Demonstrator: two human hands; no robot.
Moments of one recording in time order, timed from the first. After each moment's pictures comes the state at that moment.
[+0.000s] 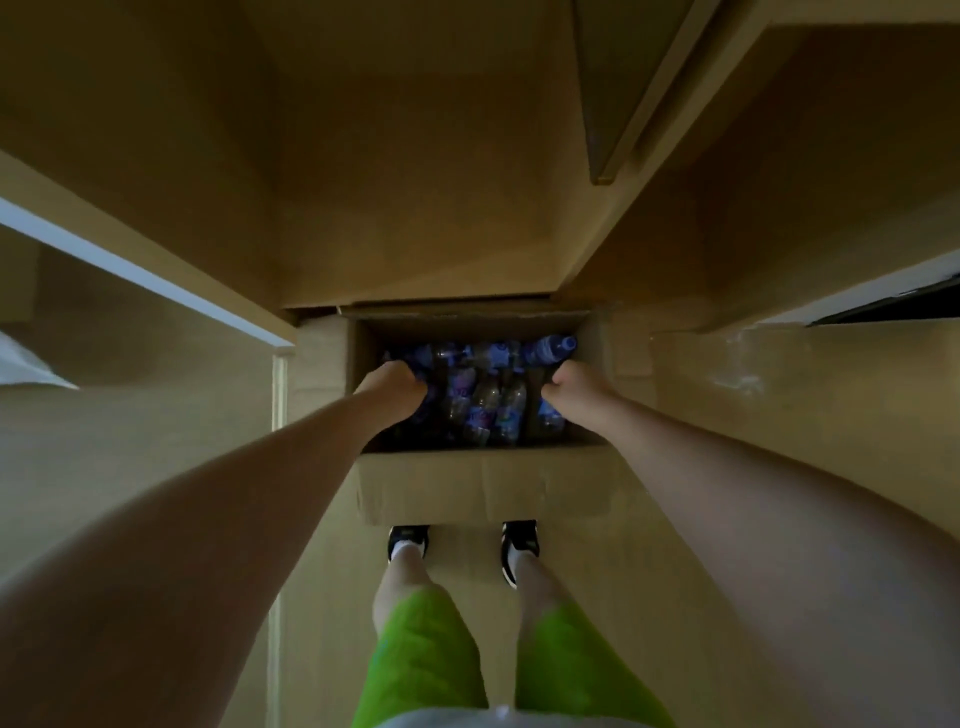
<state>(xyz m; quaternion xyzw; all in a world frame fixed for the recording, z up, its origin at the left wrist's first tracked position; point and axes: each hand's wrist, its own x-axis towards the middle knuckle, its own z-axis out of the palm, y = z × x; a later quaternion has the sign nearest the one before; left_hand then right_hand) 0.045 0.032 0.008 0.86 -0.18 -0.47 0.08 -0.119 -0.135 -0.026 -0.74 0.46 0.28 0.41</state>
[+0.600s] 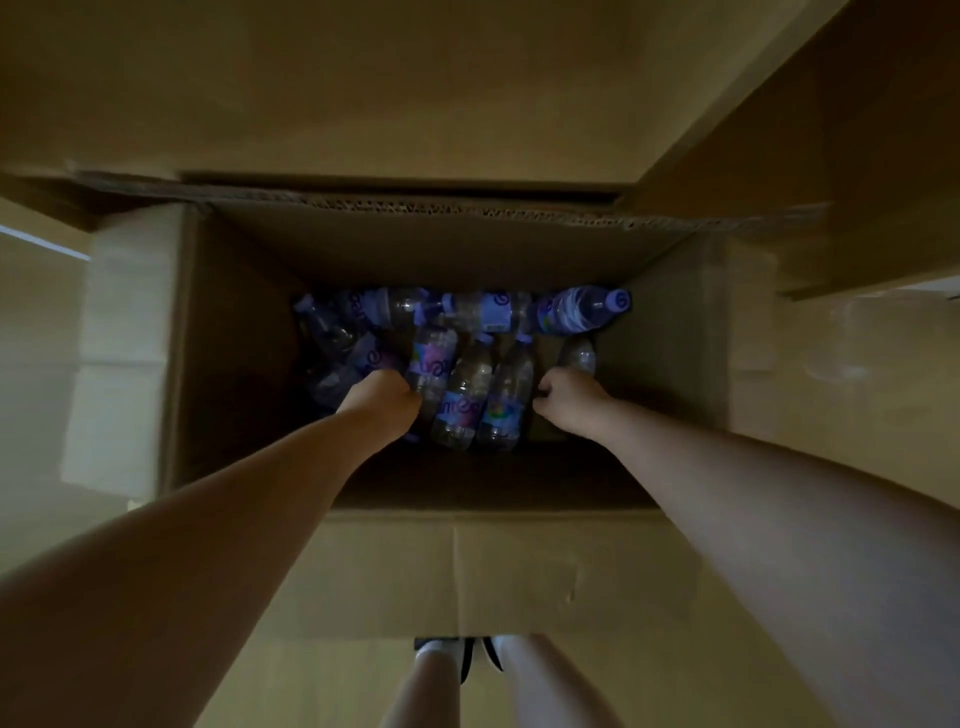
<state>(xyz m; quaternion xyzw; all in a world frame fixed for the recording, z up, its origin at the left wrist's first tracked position) 0.028 -0.008 -0.312 0.85 -0.12 -0.50 0.09 -0.113 -0.170 -0.357 -0.75 0.42 0.36 0.36</state>
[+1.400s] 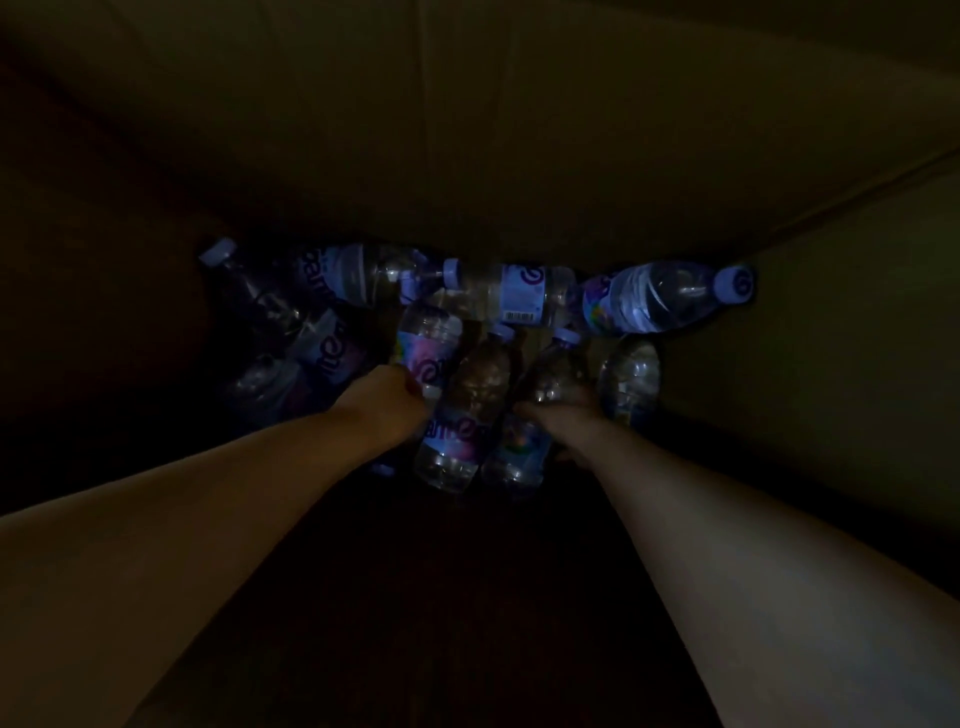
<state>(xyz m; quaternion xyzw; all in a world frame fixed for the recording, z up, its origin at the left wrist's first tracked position) 0.031 -0.027 -0.480 0.82 -0.12 -0.54 0.12 -0.110 -0.163 -0.566 -0.57 0.60 0.21 0.52</state>
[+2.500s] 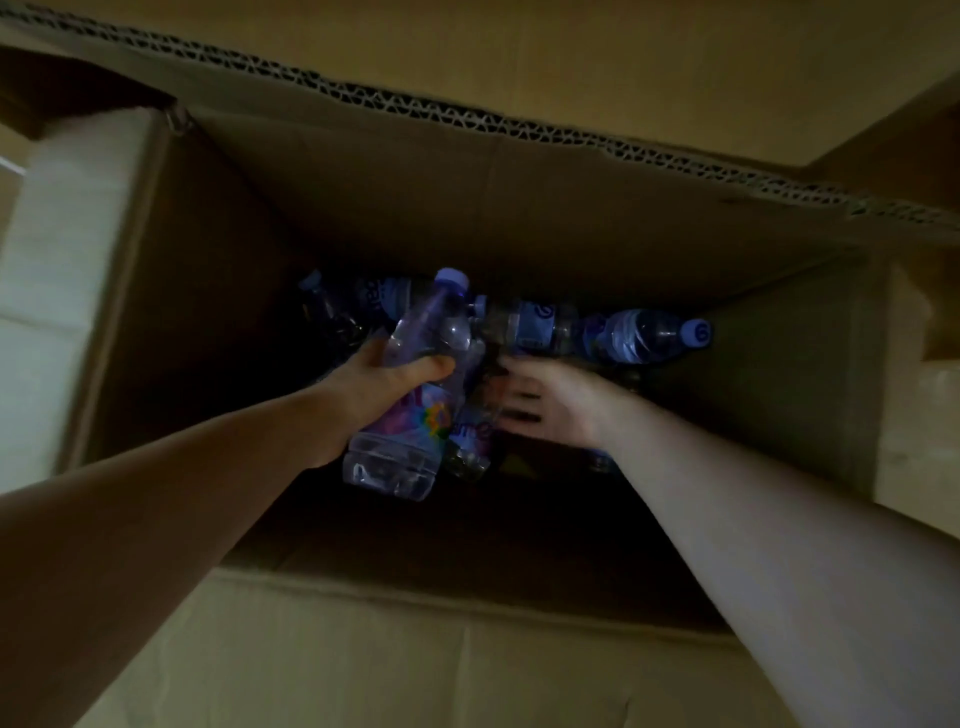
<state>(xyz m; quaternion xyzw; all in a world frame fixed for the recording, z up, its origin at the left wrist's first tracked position) 0.059 0.009 -0.373 0.71 0.08 -0.58 0.39 -0.052 -0.165 -0.426 -0.36 0.51 0.27 0.73</state>
